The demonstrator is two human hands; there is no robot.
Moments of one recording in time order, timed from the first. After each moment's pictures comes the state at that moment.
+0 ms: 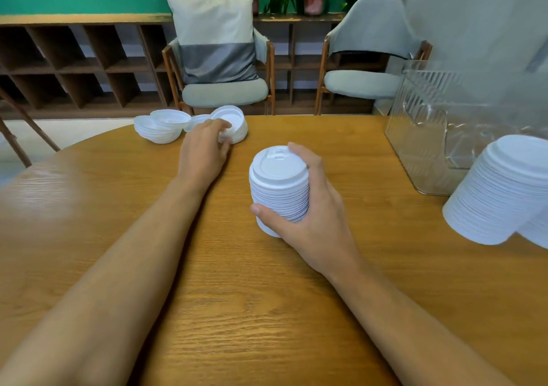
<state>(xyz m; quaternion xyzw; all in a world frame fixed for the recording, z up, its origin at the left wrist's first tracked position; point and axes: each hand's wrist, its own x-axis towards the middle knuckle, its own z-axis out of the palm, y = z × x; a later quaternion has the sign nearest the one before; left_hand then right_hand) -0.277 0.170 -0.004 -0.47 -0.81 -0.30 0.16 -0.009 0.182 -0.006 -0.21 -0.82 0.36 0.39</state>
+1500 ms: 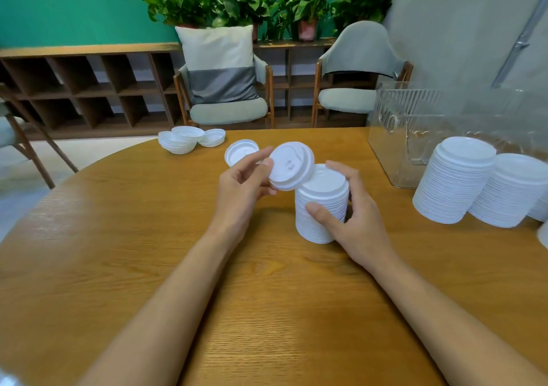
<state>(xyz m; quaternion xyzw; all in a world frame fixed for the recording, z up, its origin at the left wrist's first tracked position) -0.121 0.083 0.032 -0.34 -0.54 -0.72 -0.27 0.068 0.177 0.003 -0.22 -0.79 0.40 0.41</state>
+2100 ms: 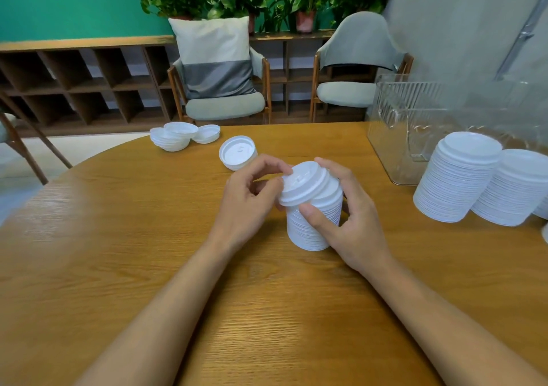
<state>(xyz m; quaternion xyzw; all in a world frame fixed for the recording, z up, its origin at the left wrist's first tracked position) -0.104 0.075 0.037 -0.52 -0.58 -0.61 -0.16 0.063 0.174 0.003 -0.18 -0.81 0.35 0.44</state>
